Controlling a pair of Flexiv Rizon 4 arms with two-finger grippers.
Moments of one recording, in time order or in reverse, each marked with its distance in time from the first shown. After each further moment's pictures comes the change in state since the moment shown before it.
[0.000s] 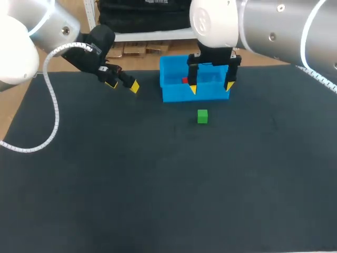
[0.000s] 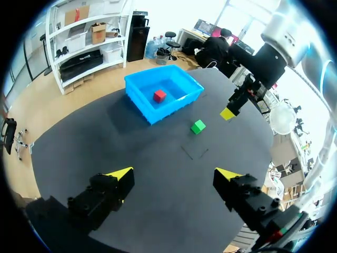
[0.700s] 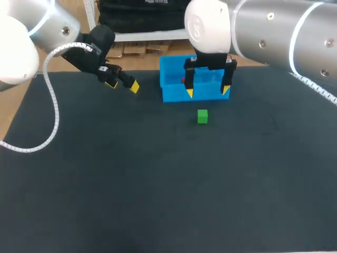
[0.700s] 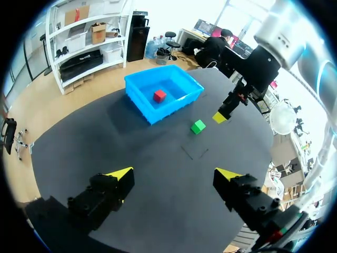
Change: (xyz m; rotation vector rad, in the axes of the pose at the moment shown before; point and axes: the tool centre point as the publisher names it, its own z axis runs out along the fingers) left arm 0.000 0.000 0.000 0.000 0.000 0.000; right arm -0.006 0.006 0.018 -0.005 0.008 0.006
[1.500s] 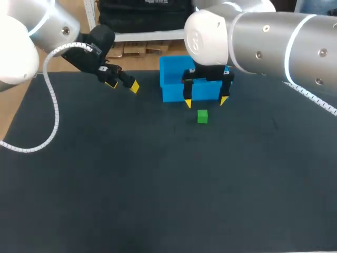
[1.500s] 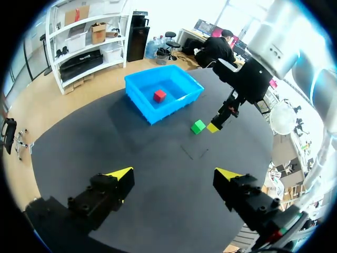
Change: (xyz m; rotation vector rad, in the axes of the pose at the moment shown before) left arm 0.000 0.000 0.000 0.000 0.000 0.000; right arm 0.006 0.006 0.032 -0.017 0.025 0.008
